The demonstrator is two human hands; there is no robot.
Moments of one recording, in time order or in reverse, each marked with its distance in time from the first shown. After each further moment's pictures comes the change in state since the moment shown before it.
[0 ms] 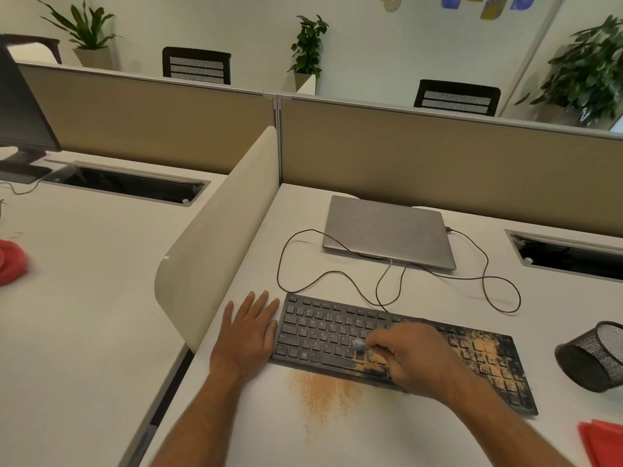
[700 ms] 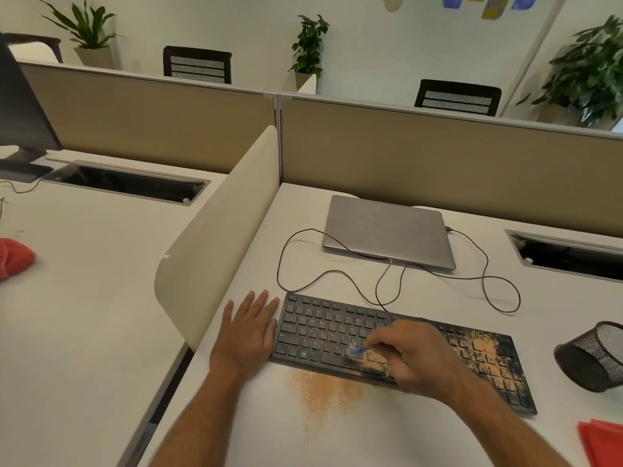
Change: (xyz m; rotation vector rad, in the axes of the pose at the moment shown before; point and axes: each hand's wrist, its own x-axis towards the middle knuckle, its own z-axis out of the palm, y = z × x) left_hand 0.000 0.000 0.000 0.012 -0.006 -0.005; right_hand -0.003 -0.002 -0.002 0.072 0.069 -0.041
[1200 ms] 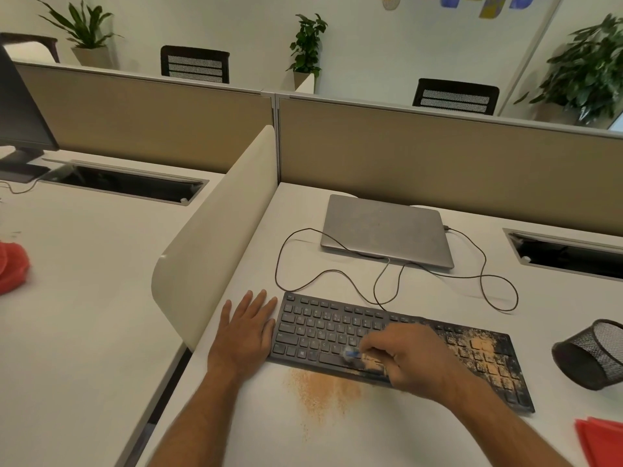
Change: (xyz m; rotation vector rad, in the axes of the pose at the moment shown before) left_hand 0.000 0.000 0.000 -0.003 0.011 -0.003; right_hand 0.002 -0.001 -0.002 -0.106 -0.104 -0.028
